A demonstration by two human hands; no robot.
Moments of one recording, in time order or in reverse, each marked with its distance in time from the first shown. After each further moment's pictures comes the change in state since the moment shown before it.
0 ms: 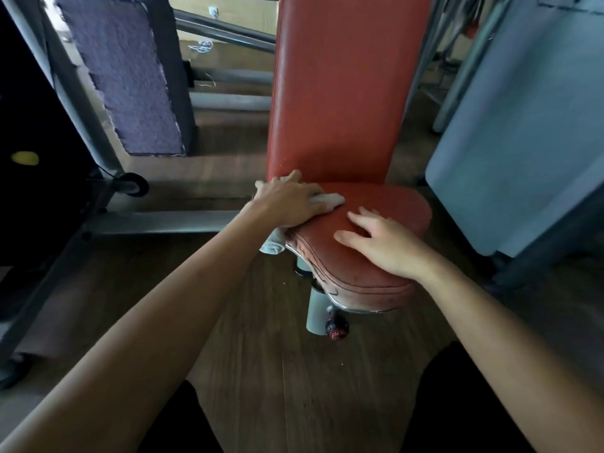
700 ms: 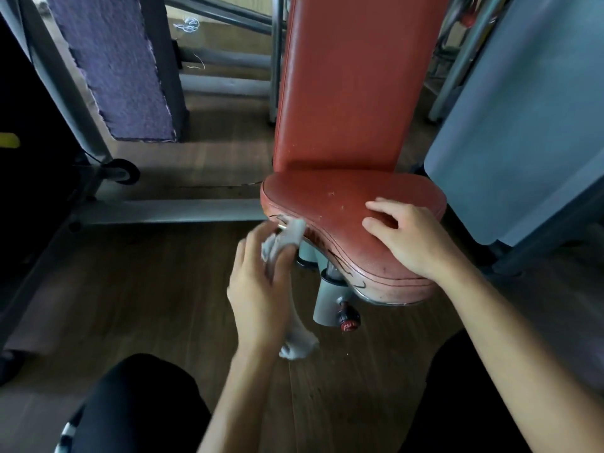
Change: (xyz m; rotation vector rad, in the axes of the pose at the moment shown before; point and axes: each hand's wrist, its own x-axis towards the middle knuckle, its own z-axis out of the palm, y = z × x) left_hand -0.146 0.009 0.092 -0.956 0.823 -0.293; right_hand -0.001 0.002 0.018 0.048 0.274 0.006
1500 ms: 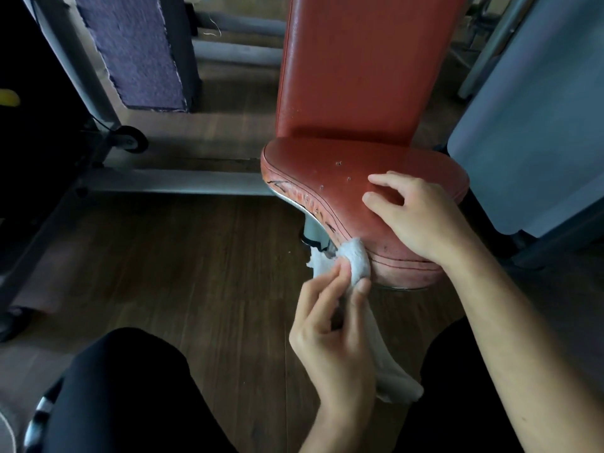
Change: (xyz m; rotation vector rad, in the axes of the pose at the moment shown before) left_hand -0.105 0.037 0.070 -0.302 0.227 -0.015; right_hand -0.002 0.002 -0.001 0.000 0.011 -0.041
